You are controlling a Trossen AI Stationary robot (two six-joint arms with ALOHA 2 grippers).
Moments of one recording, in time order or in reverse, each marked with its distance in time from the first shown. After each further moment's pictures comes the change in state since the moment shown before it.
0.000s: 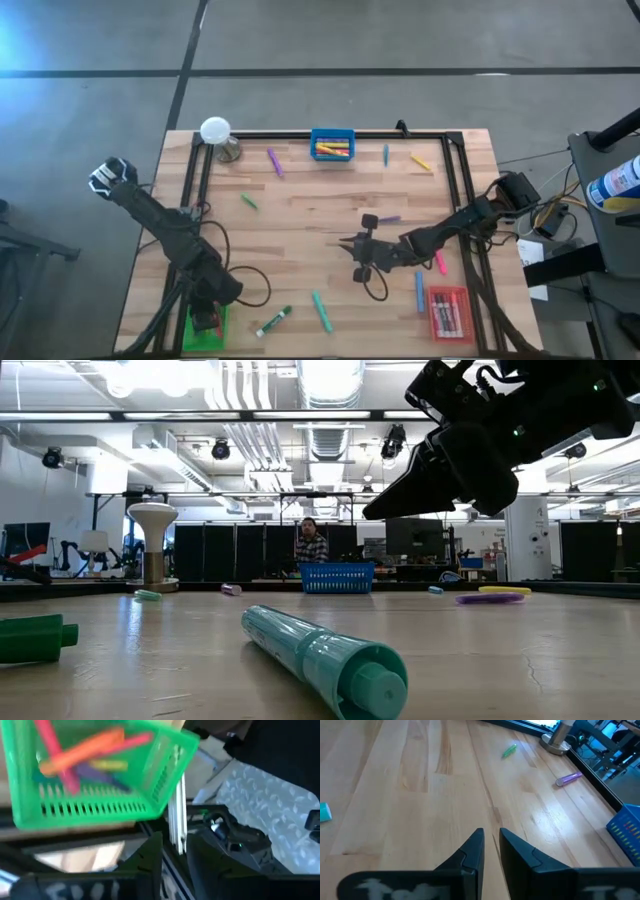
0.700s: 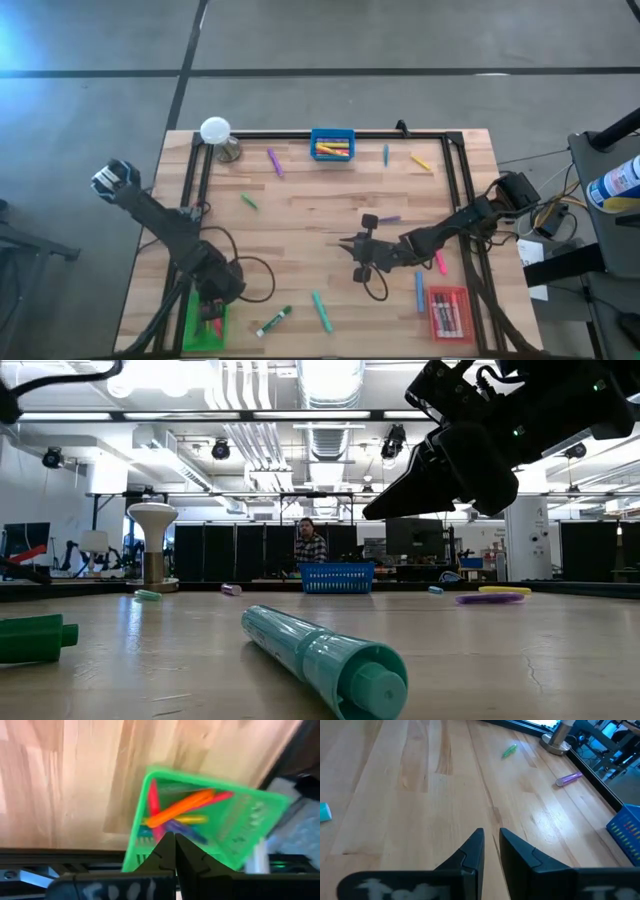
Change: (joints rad) left arm -0.001 0.044 -0.029 -0.143 -0.319 0.177; right arm 0.000 0.000 0.000 0.001 -0.001 -0.001
